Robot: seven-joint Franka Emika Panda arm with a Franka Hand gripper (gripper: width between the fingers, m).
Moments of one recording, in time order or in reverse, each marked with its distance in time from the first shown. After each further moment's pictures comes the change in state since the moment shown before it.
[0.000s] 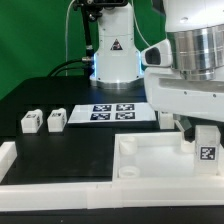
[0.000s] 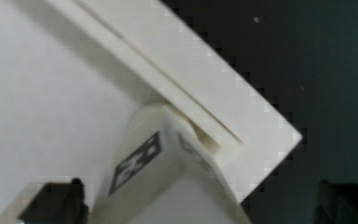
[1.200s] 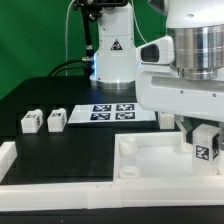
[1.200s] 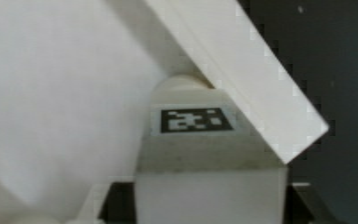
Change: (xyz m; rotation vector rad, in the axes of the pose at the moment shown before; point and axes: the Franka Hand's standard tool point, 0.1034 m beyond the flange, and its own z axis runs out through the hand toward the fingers) arm 0.004 0.007 -0.001 -0.046 0.016 0.435
